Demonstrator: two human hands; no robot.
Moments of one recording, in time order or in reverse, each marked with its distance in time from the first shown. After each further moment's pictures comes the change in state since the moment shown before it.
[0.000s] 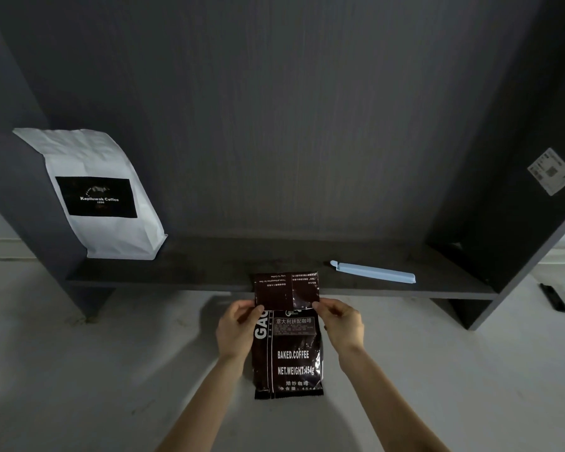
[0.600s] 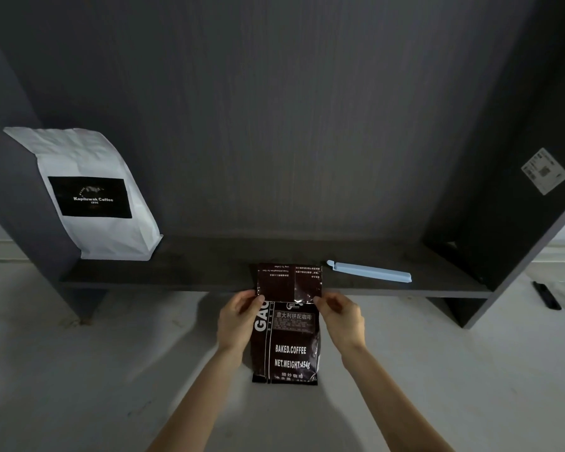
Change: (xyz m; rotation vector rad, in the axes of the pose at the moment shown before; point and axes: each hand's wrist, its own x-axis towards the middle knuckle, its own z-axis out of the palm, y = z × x) left_hand 0.004 0.015 0.004 -0.029 -0.083 -0.013; right_hand -0.003 -0.010 -0.008 -0.094 -0.007 -0.097
